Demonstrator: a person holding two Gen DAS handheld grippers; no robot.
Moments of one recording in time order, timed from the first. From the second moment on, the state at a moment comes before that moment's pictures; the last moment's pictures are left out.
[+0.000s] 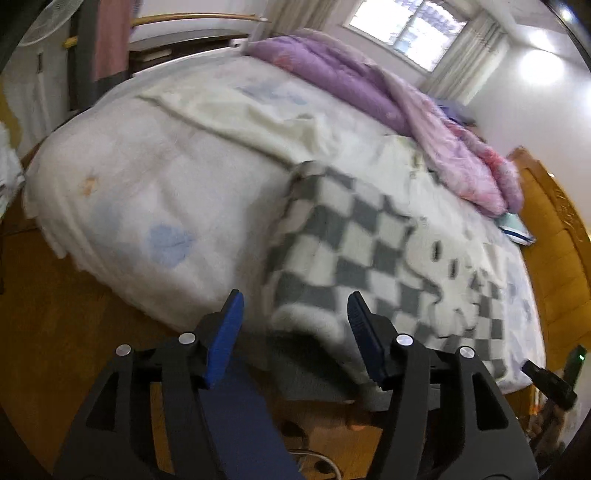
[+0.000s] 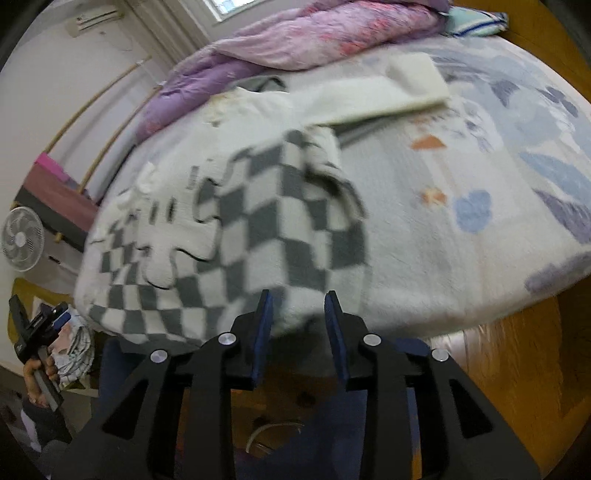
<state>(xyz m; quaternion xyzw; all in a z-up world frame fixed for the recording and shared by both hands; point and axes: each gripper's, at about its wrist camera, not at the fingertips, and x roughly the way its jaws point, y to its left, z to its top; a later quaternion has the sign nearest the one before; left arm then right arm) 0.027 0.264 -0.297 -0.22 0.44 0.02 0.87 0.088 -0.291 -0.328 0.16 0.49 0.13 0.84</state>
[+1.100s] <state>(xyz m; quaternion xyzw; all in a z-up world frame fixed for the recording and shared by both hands) 0.074 0.235 -0.369 -0.26 0.48 -0.03 0.84 0.237 -0.108 -0.341 0.12 0.54 0.21 0.81</state>
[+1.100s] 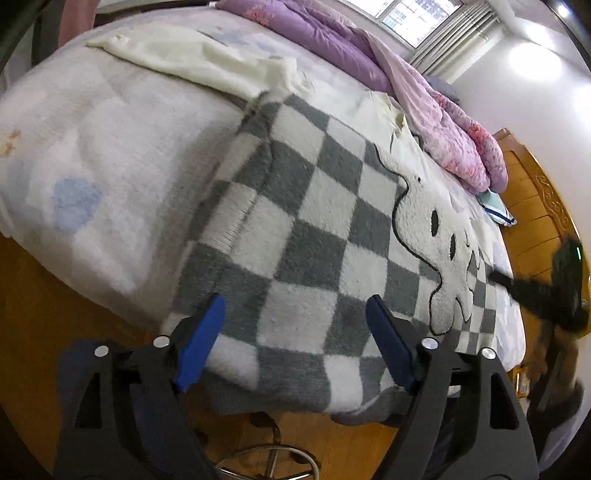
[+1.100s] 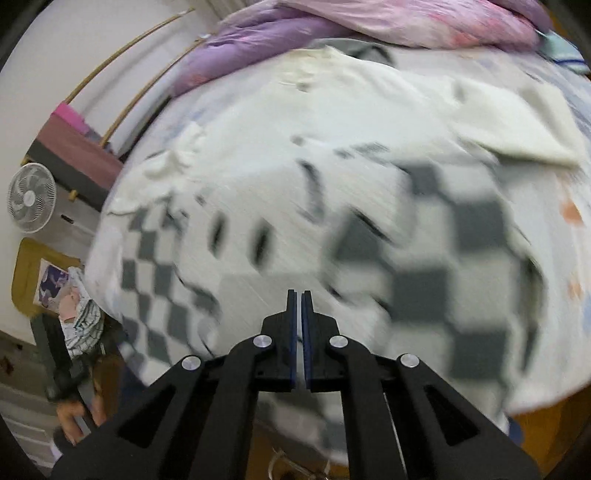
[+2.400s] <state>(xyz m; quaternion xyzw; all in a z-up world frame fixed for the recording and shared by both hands) 0.030 0.277 -0.460 -0.42 0.49 0.02 0.76 0.195 -0.080 -0.408 0.12 0.58 0.19 0.78</state>
